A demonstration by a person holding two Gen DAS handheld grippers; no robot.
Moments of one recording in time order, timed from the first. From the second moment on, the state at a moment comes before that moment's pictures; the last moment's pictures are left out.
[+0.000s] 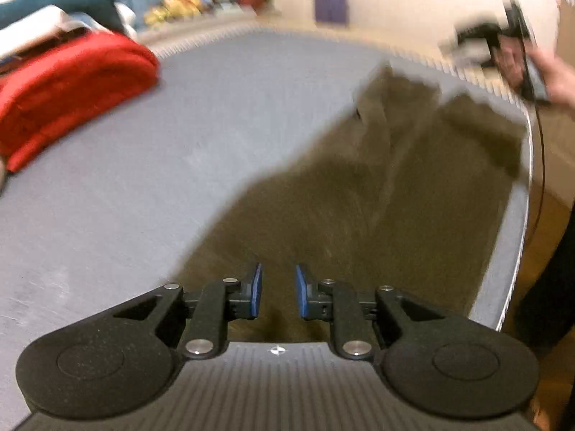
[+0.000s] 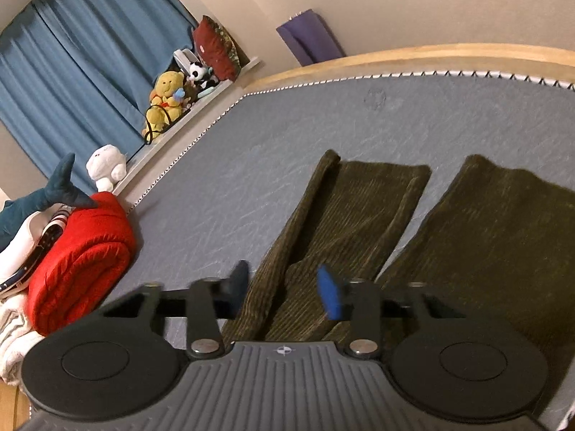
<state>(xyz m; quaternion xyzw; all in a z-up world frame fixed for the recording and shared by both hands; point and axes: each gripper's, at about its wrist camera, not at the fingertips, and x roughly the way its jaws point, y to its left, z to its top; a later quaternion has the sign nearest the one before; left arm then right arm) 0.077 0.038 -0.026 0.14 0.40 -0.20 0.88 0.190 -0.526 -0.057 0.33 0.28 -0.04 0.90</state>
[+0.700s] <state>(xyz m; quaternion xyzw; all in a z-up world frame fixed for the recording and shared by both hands) 0.091 0.020 -0.076 0.25 0.44 -0.26 0.82 0.303 -0.436 -0.149 0.31 0.44 0.03 0.84</state>
